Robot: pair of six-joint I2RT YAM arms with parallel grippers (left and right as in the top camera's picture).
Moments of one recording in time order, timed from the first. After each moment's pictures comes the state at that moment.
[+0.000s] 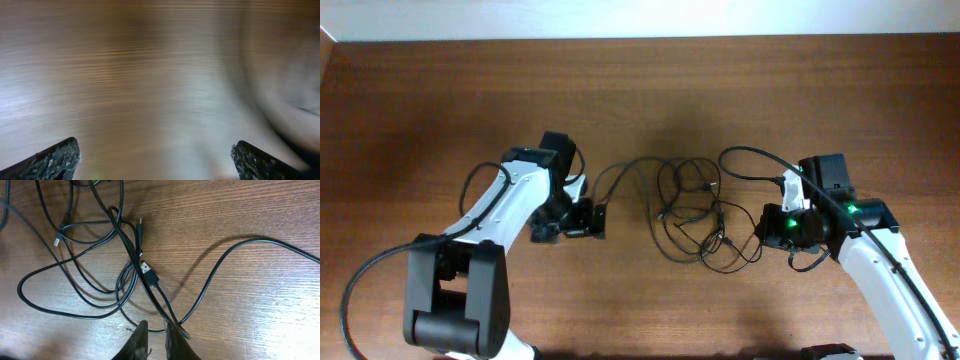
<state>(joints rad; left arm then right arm) -0.18 1.75 1.13 -1.08 0.27 -0.14 0.09 1.28 0.87 -0.89 -0.30 0.29</state>
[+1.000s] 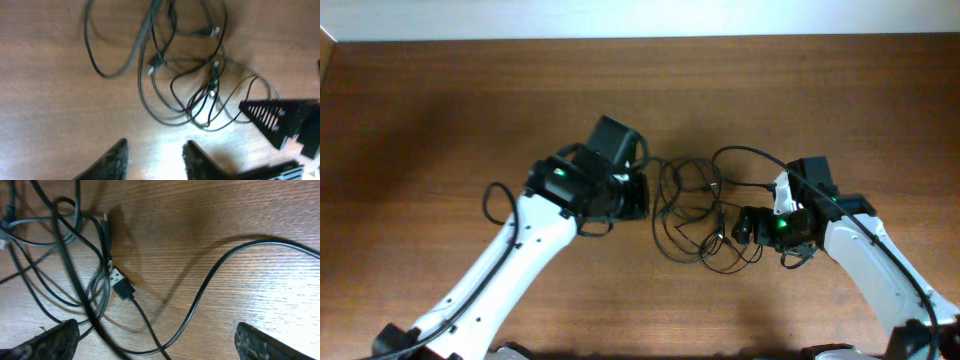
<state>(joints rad) -0.54 1.47 1.31 -1.01 0.16 -0.60 0.09 1.42 0.80 -0.77 -0.28 0.29</state>
